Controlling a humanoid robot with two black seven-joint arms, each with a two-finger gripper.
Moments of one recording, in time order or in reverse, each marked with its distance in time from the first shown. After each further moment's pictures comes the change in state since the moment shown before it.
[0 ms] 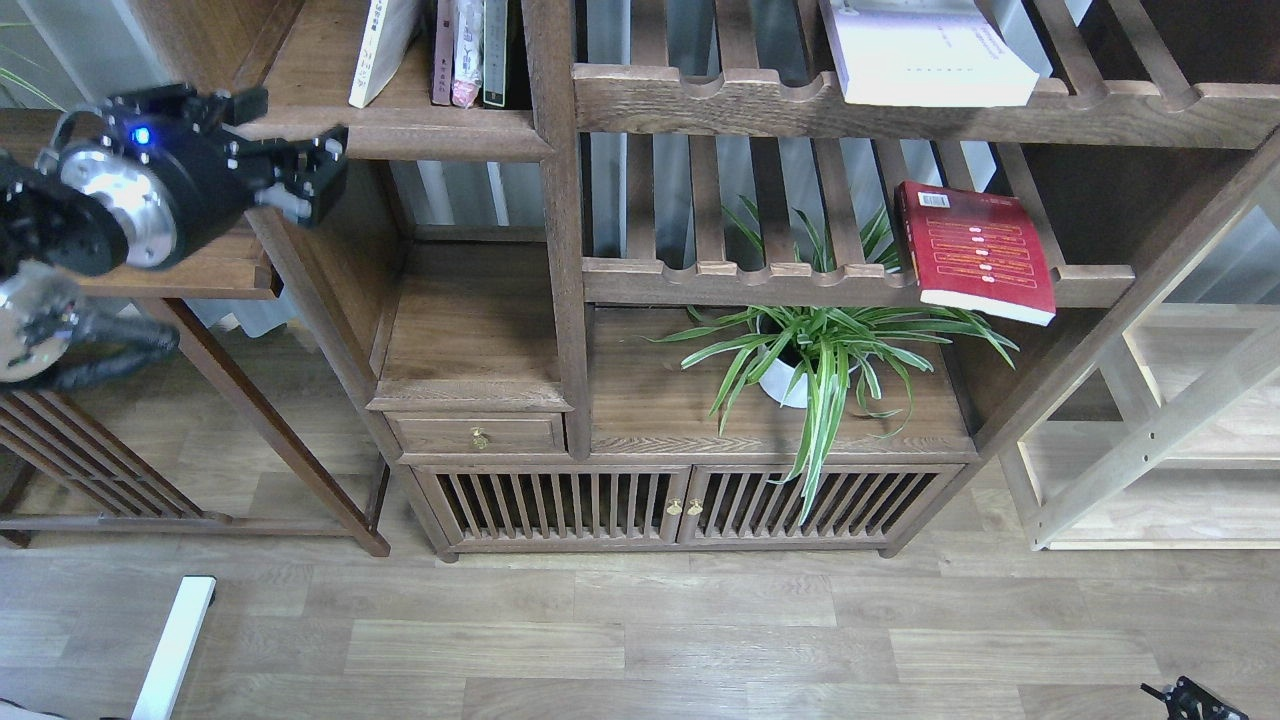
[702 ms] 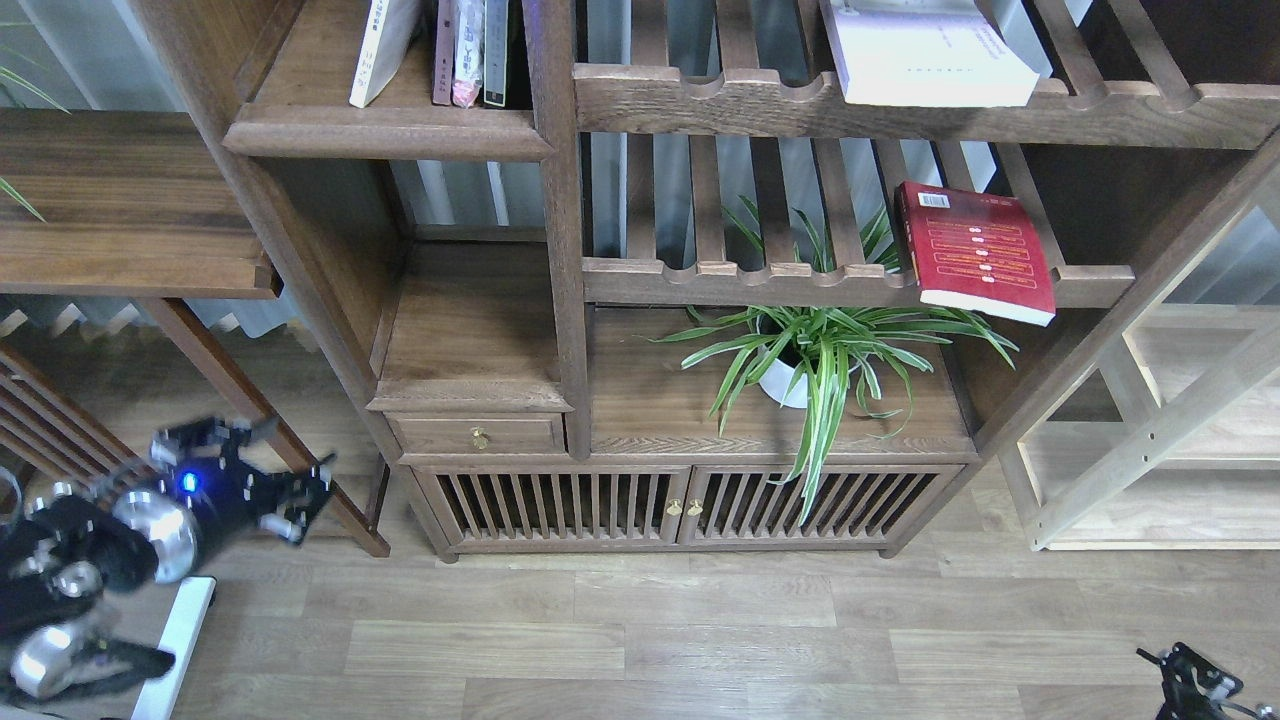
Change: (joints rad) left arm 0.648 -0.060 0.020 0.082 0.301 -0.017 -0.152; right arm 0.069 -0.017 0.018 0.028 -0.004 0.000 0.000
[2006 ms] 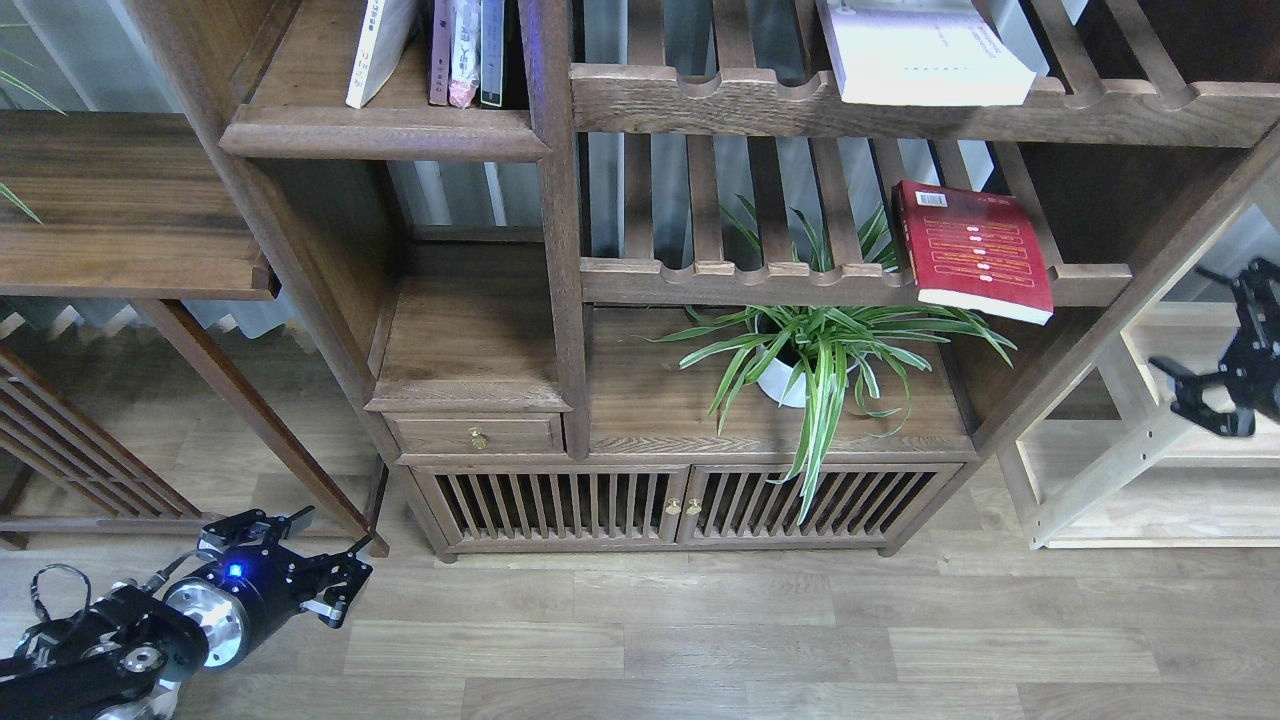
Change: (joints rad) left arm 0.129 -0.121 -0.022 0.068 0.005 0.017 -0.046; right arm 0.814 -0.427 -0.003 0.354 -0.480 0.000 0.000
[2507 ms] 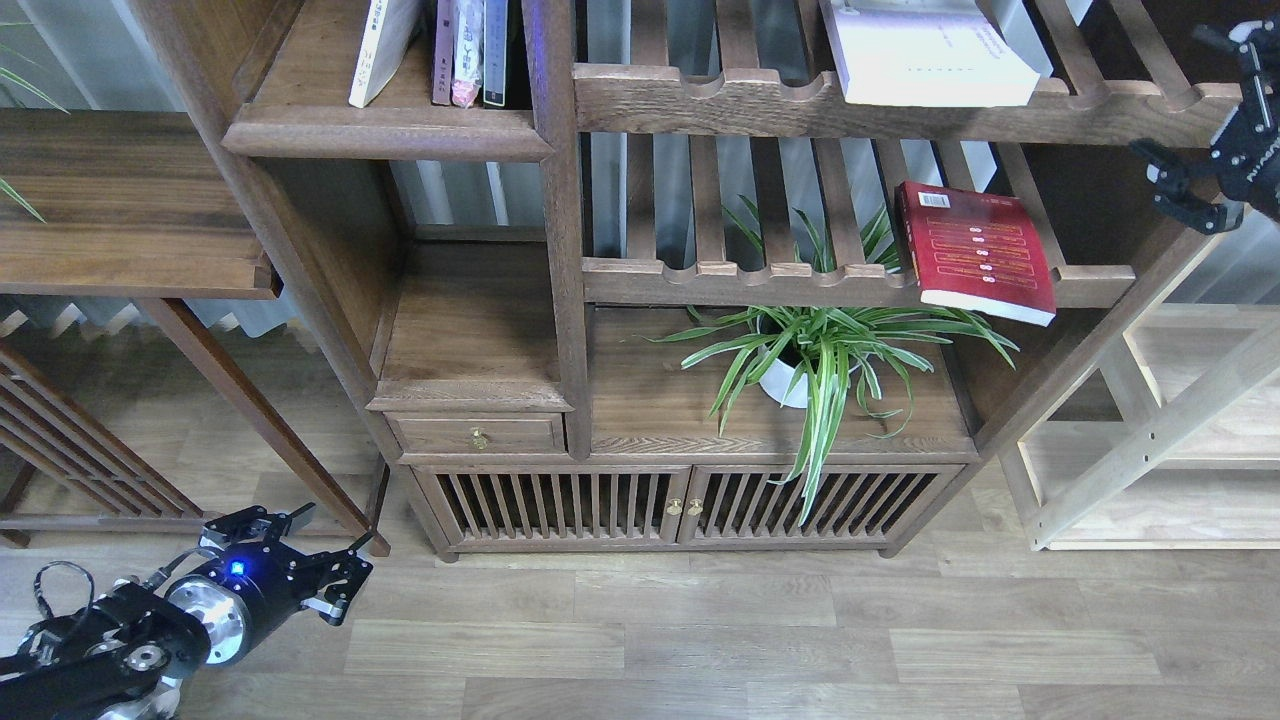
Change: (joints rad) left arm -0.003 -0.010 0.000 0.017 0.011 0.000 0.001; right arm 0.324 0.028 -0.008 0.020 -0.086 0.000 0.000
